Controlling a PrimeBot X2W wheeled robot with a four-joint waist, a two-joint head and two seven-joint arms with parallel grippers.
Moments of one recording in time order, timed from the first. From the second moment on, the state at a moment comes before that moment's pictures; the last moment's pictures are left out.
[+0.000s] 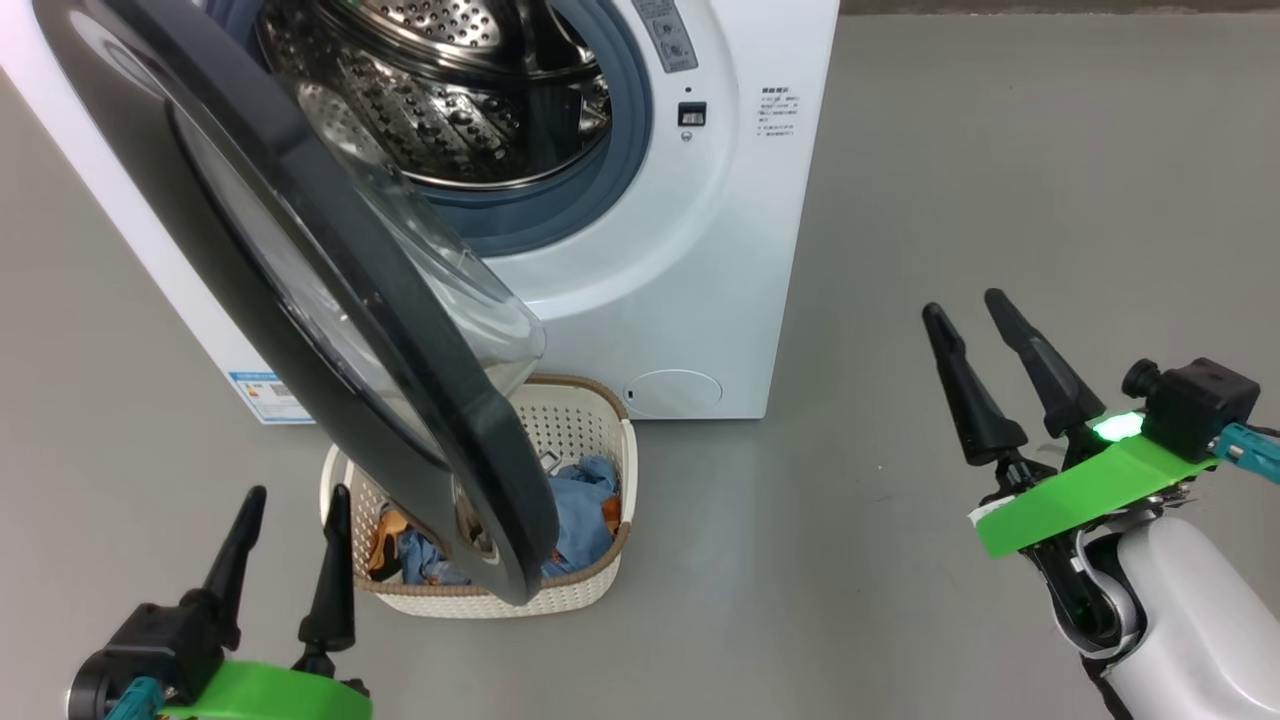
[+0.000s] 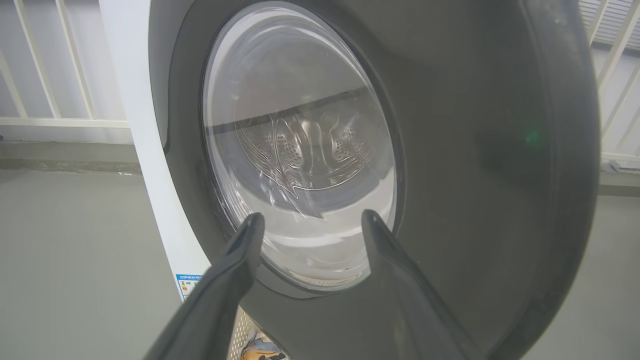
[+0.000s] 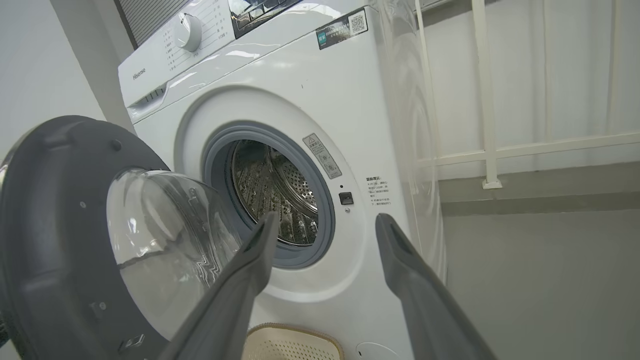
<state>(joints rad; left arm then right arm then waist) -0.06 0.05 0.00 0.12 -0.21 -0.13 -0.26 -0.39 -0.33 0.30 0.25 0.73 0.12 -0.25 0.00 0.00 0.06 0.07</state>
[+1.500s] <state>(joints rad) 0.03 0.05 0.05 0.10 -0.21 -0.13 -0.26 0.00 -0.16 0.01 0.11 0.21 0.12 -0.25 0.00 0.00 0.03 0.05</state>
